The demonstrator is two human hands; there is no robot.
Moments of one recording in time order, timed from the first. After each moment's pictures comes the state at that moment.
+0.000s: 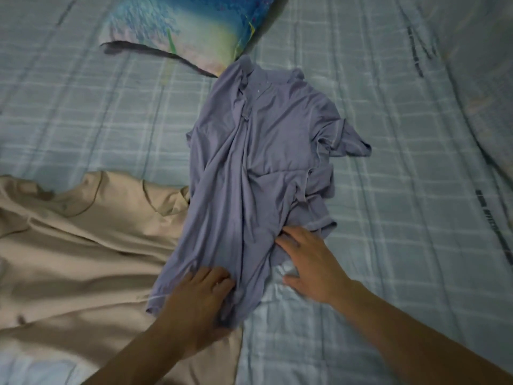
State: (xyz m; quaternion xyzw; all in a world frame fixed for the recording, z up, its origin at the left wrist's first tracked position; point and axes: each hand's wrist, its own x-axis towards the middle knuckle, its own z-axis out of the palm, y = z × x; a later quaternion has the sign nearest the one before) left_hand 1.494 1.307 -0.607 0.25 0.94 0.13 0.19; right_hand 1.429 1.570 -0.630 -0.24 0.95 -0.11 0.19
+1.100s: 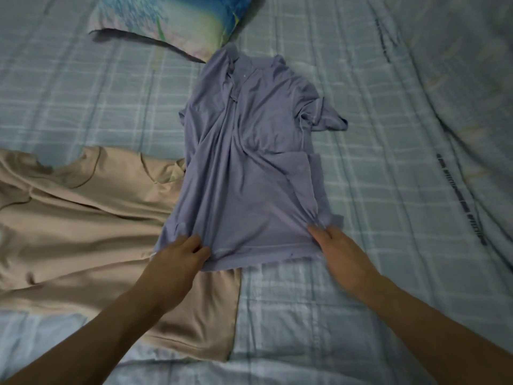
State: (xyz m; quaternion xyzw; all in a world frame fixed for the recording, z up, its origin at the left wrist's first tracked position) left_hand 1.522 1.274 -0.603 0.27 0.95 0.10 0.08; right_hand 1.519 1.618 -0.617 -0.12 0.98 -0.06 0.16
